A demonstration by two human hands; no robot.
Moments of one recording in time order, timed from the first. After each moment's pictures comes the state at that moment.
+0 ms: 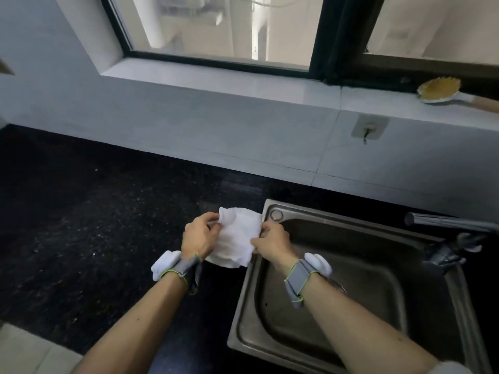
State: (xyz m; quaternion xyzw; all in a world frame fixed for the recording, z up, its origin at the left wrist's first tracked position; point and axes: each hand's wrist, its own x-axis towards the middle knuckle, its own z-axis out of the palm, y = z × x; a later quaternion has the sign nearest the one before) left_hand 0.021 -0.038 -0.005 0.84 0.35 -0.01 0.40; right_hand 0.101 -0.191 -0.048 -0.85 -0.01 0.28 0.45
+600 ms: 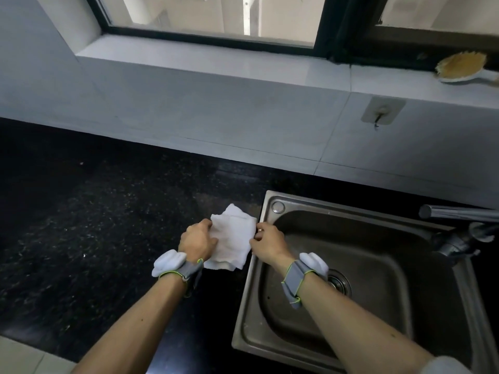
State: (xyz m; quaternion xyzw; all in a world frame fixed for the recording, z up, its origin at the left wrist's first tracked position) left_hand 0.030 -0.021 -0.050 0.90 0.33 -0.15 0.24; right_hand 0.101 -0.180 -0.082 -0.86 -0.06 0.32 0.40
